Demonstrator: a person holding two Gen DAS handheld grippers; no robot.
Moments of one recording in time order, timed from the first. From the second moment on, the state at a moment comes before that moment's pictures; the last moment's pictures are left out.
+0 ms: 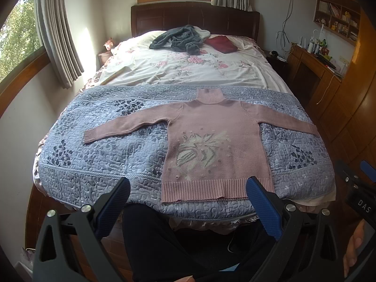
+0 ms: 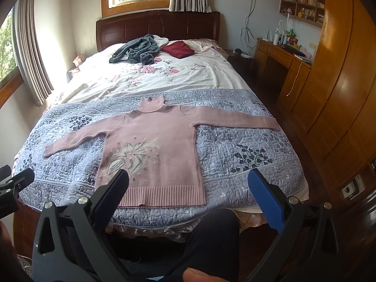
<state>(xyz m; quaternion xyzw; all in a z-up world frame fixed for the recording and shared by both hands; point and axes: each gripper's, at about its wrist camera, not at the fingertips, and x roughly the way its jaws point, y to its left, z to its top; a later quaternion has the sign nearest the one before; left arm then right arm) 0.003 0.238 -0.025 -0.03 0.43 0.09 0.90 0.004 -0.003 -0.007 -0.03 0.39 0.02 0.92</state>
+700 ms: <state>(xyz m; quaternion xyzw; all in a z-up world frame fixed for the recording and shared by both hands) 0.051 0.251 -0.065 -0.07 0.38 0.00 0.92 0.094 -0.084 -0.064 0.05 0.39 0.06 0.92</state>
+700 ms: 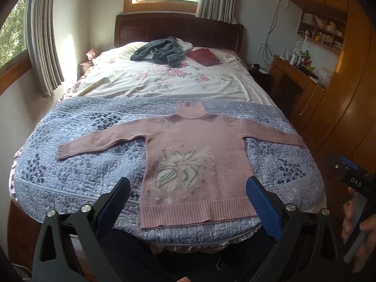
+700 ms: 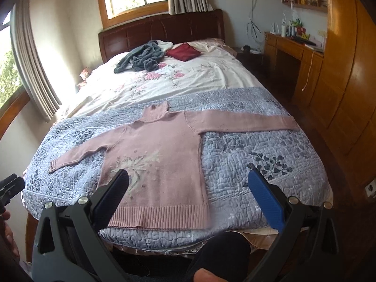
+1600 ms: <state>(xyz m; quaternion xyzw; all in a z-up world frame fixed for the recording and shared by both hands) 0.206 0.271 -0.181 -0.28 0.43 0.00 0.86 0.387 -0.511 -0.350 0.65 0.31 -0.06 0.69</state>
